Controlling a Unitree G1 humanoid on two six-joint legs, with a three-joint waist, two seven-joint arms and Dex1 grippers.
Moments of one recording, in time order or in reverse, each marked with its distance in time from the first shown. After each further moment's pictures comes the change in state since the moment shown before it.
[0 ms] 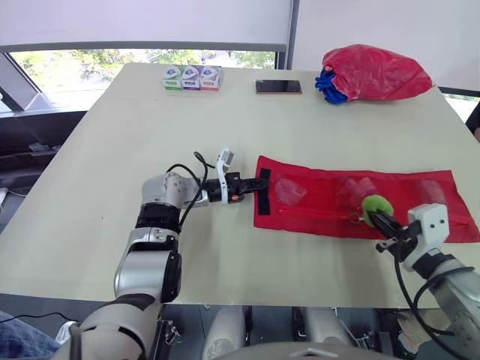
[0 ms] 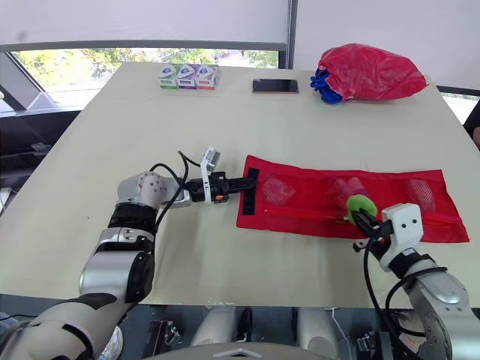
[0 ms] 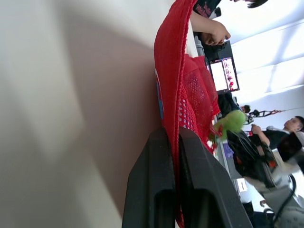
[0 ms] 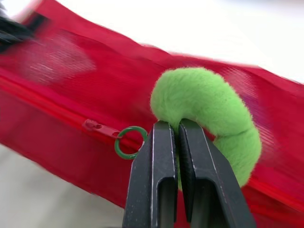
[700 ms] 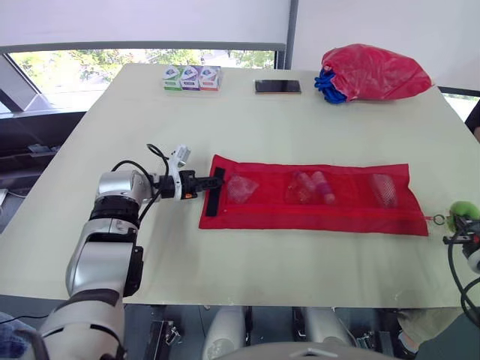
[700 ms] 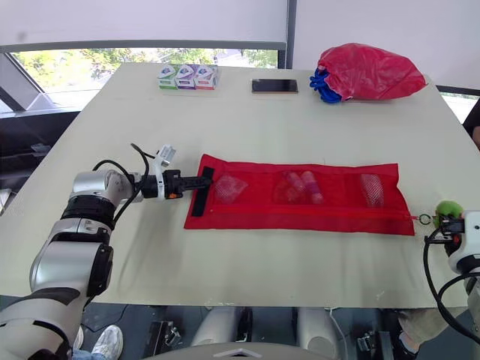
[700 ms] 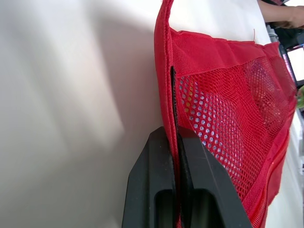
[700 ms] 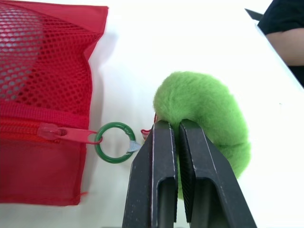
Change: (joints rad) left arm -0.065 0.243 -0.113 0.228 0.228 -0.276 -0.209; right arm -0.057 -0.074 -0.223 0.310 -0.135 -0.136 -0.125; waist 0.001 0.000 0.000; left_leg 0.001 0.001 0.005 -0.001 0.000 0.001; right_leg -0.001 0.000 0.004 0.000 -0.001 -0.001
